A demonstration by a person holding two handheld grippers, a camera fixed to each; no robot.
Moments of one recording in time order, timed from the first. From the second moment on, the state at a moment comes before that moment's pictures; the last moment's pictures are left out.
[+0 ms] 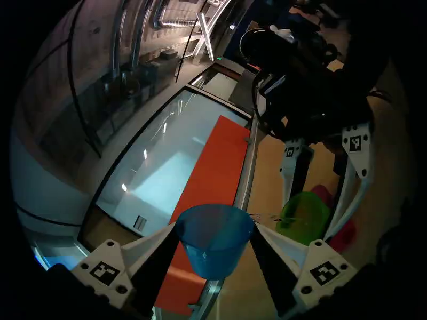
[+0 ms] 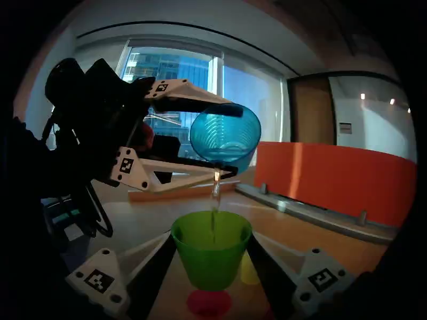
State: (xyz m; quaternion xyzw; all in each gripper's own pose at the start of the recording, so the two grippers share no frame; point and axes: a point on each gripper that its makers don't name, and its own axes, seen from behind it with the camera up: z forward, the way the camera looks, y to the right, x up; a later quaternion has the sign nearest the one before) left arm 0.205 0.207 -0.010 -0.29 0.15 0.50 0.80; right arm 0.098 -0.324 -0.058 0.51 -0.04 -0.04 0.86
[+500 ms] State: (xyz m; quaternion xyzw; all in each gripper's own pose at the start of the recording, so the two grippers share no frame) left arm 0.210 0.206 -0.011 -0.28 0.15 0.52 0.79; right arm 0.101 -0.322 -0.059 0.51 -0.04 -0.04 0.86
